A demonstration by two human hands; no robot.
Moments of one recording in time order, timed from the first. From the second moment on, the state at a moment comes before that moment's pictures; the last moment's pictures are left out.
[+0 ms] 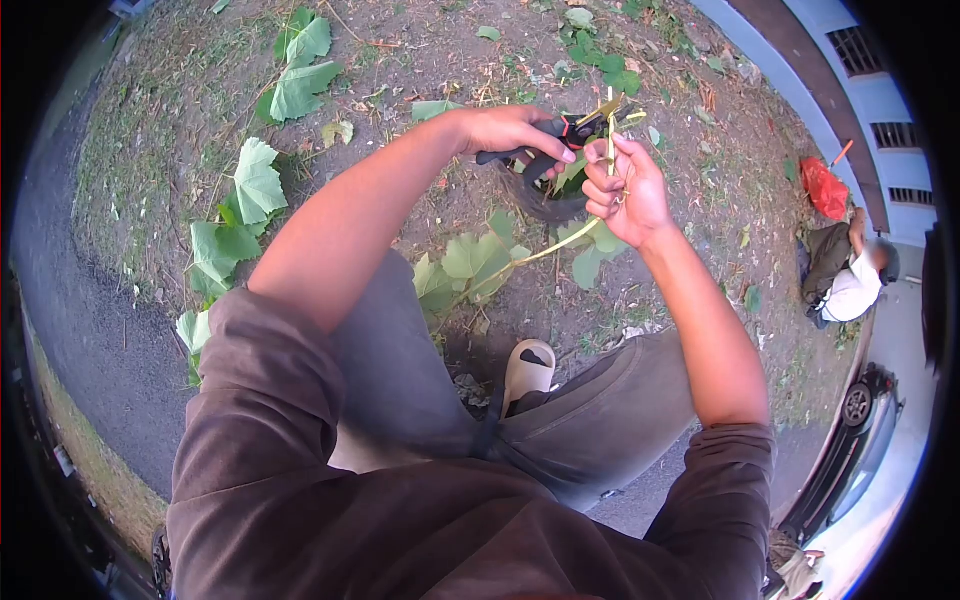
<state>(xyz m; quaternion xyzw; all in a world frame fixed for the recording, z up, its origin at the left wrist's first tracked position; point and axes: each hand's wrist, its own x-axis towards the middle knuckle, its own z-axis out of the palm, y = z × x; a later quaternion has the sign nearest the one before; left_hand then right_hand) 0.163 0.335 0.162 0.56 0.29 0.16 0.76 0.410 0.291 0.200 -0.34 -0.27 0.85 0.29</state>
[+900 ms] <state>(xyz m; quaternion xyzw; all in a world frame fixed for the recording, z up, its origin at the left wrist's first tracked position) 0.182 0.333 0.185 0.72 0.54 0.25 0.35 0.399 0.281 0.170 -0.39 -0.33 0.78 0.36</state>
